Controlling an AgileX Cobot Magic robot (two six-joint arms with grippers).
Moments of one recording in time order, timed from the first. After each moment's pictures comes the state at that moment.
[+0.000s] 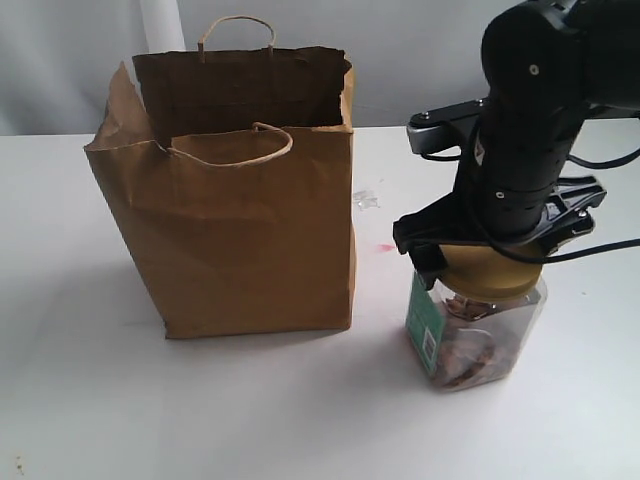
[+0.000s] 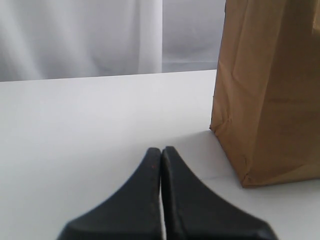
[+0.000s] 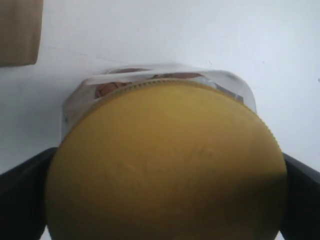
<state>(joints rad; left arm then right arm) -0.01 0.00 0.00 0.23 0.32 -0.23 0.24 1.70 -1.29 -0.15 1.13 0.34</state>
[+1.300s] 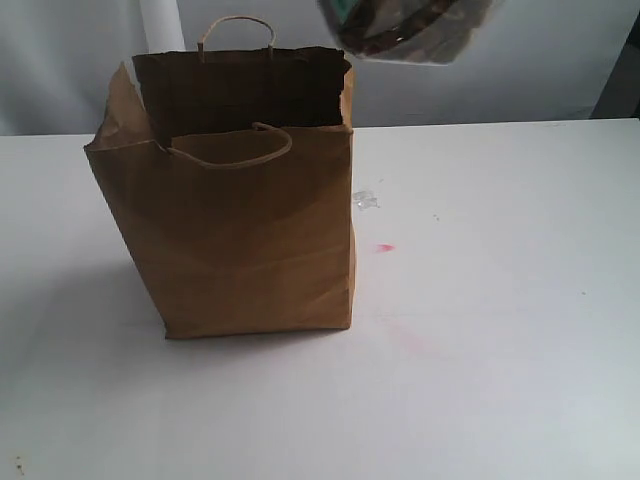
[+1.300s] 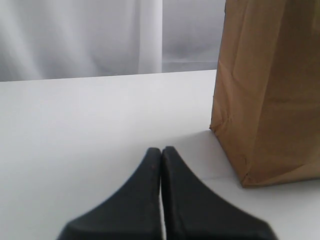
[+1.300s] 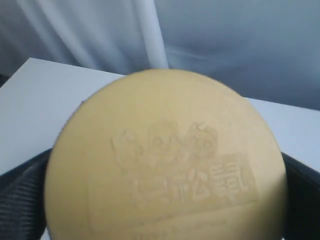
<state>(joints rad) -0.01 0.00 0.00 0.23 0.32 -0.23 0.29 1.42 -1.93 0.00 1.14 0.24</state>
